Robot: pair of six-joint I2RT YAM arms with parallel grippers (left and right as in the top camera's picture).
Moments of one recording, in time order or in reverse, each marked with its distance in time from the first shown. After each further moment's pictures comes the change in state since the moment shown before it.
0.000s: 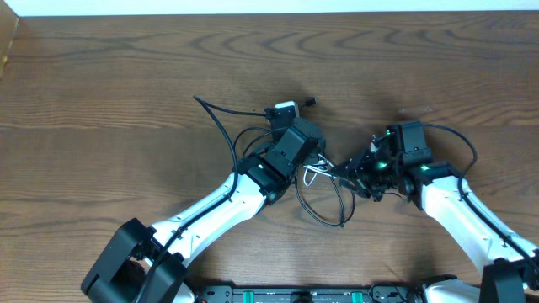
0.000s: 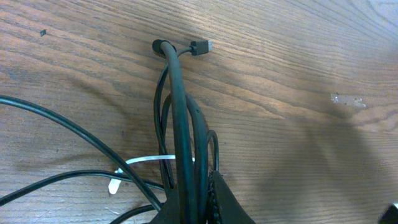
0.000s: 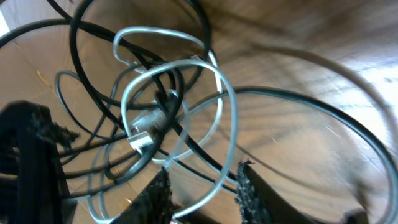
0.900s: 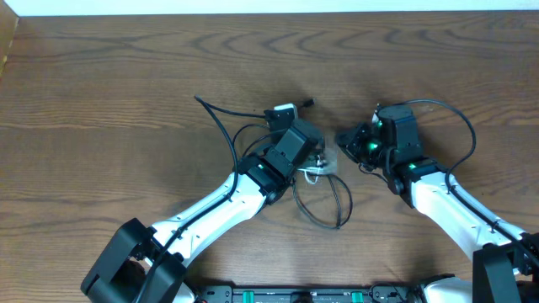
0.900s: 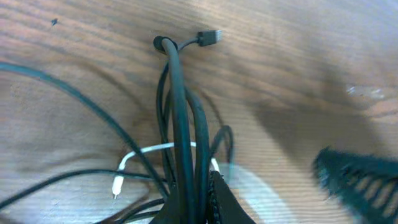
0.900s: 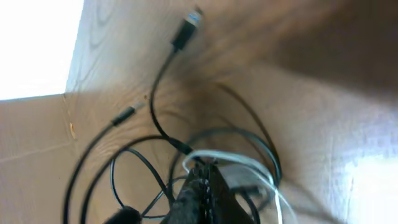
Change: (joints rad) left arm 0.000 0.000 0.000 -0.051 0.000 0.008; right arm 0.040 0.058 0.001 0.416 0.285 -0.009
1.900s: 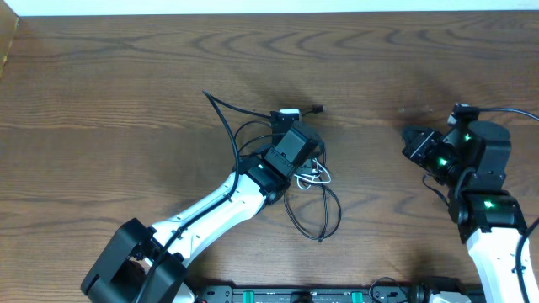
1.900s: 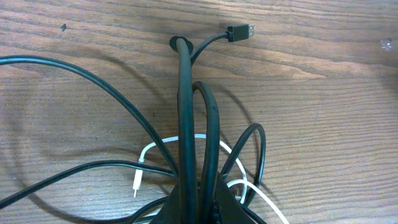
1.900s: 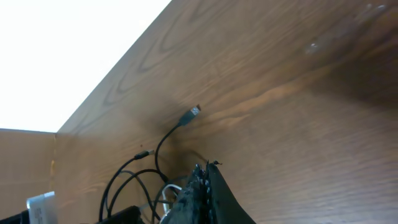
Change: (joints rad) left arm 0.000 0.000 0.000 -0.061 0.000 0.162; right arm -0.335 -0.478 -0.001 -0.371 0.005 -0.360
